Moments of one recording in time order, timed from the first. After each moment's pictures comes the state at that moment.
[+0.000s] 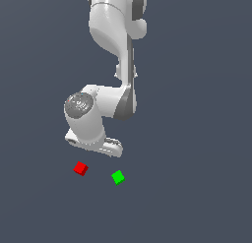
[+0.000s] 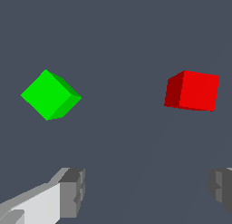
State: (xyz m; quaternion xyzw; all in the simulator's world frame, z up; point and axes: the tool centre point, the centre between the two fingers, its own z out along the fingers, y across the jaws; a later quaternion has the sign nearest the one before) arm 0.085 -0.113 0.103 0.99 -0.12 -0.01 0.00
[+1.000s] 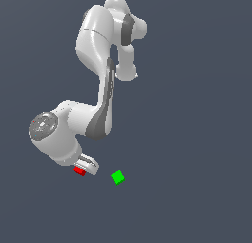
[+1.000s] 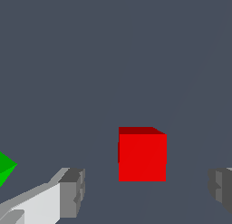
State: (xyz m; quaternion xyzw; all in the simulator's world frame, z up) arm 0.127 -0.196 0.071 0.98 -0.19 0.00 0.00
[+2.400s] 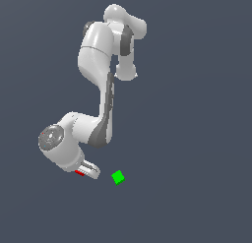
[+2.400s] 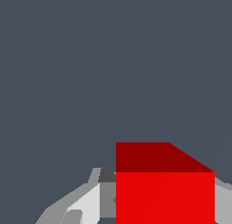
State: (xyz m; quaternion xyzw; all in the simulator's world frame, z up) arm 0.130 -0.200 0.020 0.98 -0.20 0.00 0.00
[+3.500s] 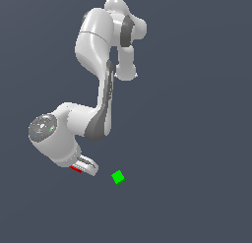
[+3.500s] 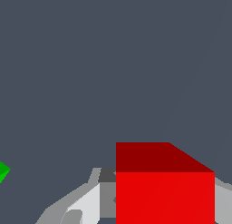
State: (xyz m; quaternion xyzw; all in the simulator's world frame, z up) arm 0.128 -0.199 0.066 0.98 -0.20 0.00 0.00
